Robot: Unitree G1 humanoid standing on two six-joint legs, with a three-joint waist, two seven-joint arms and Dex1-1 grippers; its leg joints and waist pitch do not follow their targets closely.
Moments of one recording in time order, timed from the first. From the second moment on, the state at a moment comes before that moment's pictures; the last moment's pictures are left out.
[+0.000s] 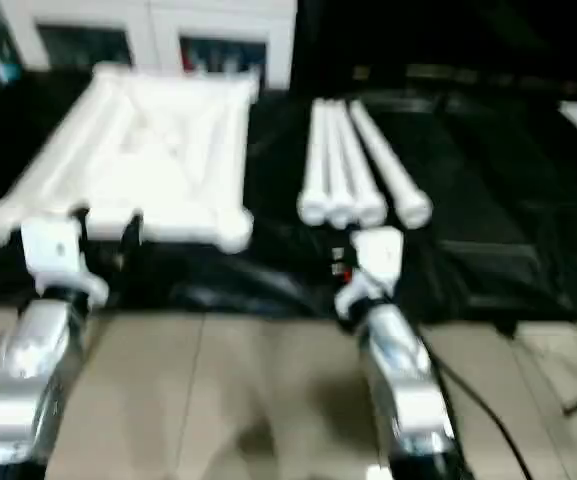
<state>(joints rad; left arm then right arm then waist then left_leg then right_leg) -0.13 0.11 0.03 -0.08 -0.05 0.07 -0.10 -0.10 -0.11 0.00 0.05 0.18 0.04 0.20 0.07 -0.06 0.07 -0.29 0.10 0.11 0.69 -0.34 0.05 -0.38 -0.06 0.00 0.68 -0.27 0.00</state>
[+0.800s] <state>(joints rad) -0.15 0.17 0.09 -0.04 -0.05 0.08 -0.12 -0.12 -0.05 0.07 0.02 0.18 0.06 0.22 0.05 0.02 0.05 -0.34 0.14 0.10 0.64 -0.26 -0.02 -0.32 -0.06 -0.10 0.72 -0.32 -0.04</state>
